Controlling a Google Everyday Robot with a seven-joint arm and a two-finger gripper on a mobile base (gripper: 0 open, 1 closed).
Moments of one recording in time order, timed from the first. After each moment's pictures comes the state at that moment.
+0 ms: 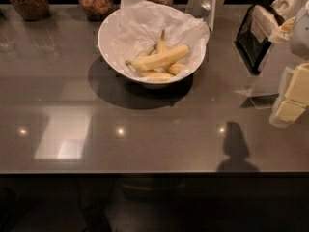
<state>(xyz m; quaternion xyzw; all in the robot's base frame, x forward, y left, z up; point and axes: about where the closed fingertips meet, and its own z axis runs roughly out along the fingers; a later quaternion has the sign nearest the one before) 0.438 -0.217 0.976 -0.60 0.78 -0.03 0.16</state>
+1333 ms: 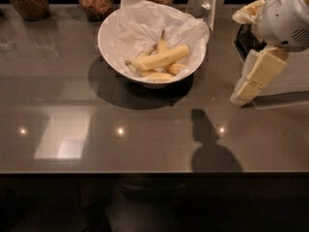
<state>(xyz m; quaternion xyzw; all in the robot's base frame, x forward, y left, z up) 0.482 -0.156 0.990 -0.64 0.71 0.01 0.29</state>
